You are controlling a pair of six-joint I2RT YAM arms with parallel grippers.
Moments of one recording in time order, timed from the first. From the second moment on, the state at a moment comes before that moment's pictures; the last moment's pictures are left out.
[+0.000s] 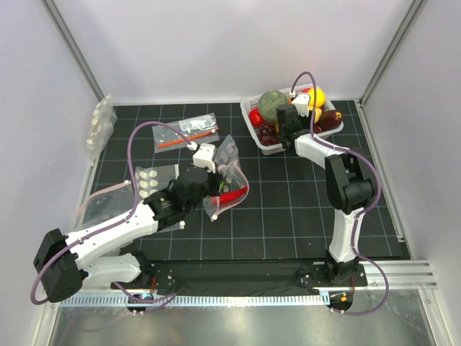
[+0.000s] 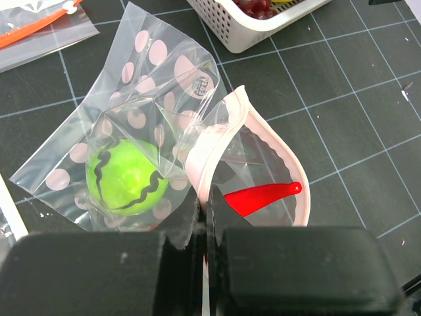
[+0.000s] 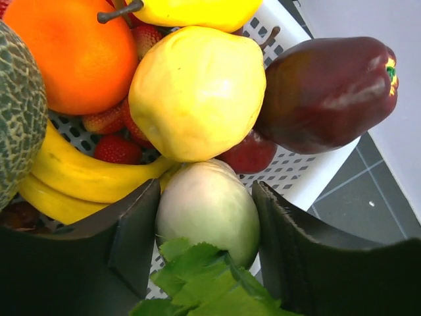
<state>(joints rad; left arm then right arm) -0.91 1.13 0.80 -0.06 -0.40 -0.40 0.32 1.99 1.38 0.06 0.85 0.13</state>
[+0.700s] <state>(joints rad) -0.91 1.13 0.80 -0.06 -0.40 -0.40 0.45 1.37 1.14 -0.04 0.60 0.28</state>
